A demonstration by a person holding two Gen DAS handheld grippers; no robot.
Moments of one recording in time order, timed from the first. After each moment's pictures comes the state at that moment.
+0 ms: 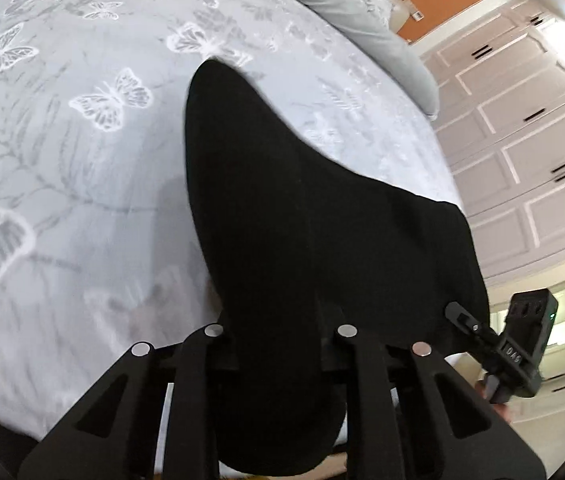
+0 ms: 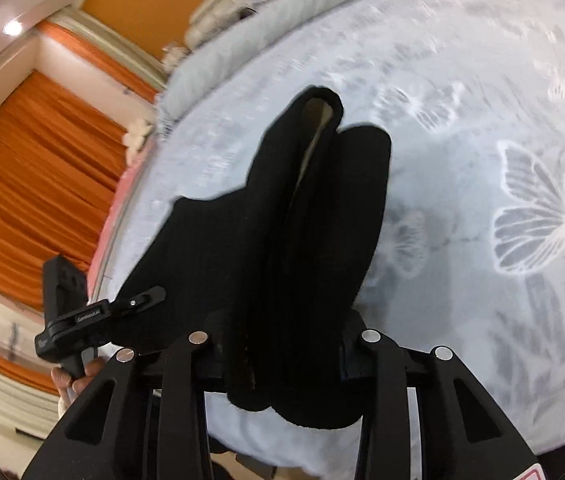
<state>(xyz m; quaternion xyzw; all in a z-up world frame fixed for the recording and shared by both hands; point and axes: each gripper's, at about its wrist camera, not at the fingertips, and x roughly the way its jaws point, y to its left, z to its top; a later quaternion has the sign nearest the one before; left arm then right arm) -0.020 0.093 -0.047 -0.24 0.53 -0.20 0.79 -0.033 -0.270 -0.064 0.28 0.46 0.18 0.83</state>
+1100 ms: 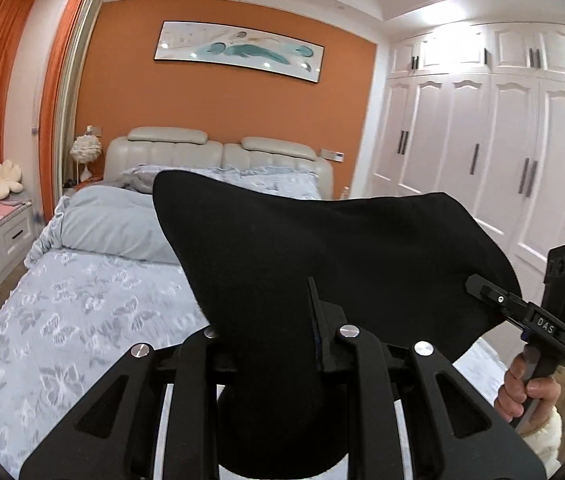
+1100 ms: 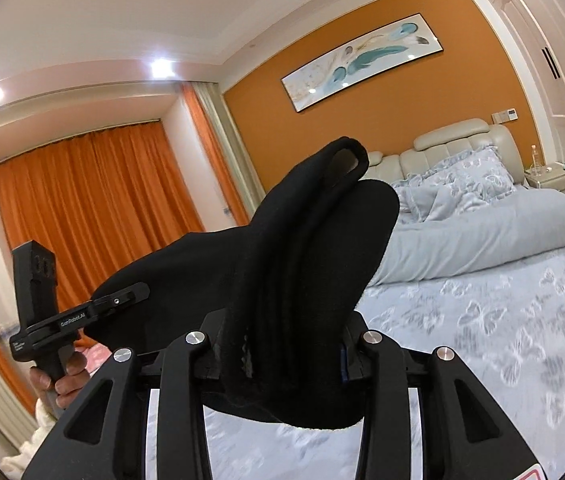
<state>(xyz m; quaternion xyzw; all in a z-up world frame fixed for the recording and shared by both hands) 0.101 0.048 0.314 -0.05 0.18 -0.18 0.96 0.119 -0.288 0.245 0.17 0.14 0.25 0.94</state>
